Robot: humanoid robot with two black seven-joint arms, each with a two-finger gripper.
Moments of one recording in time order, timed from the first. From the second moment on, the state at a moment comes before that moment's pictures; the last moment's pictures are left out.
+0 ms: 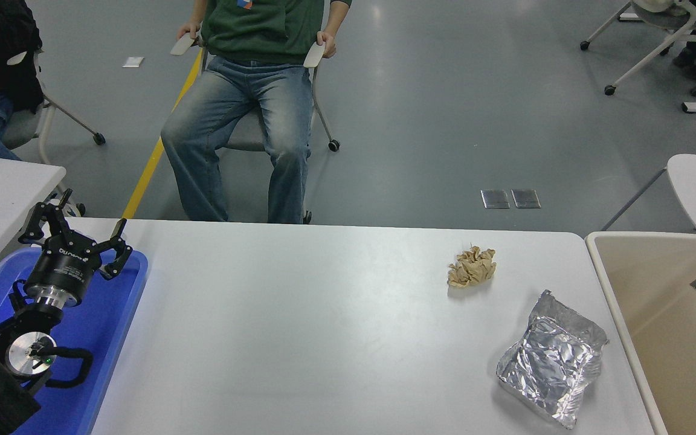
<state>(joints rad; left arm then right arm) -0.56 0.46 -0.57 -0.39 -0.23 -0.70 -0.60 0.79 -0.48 -0.22 0.09 -0.40 0.02 -0.15</state>
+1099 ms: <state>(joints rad) -0.56 0.46 -0.57 -0.39 -0.23 -0.70 -0.60 0.81 -0.89 0.35 1.19 -0.40 -0.07 -0.12</state>
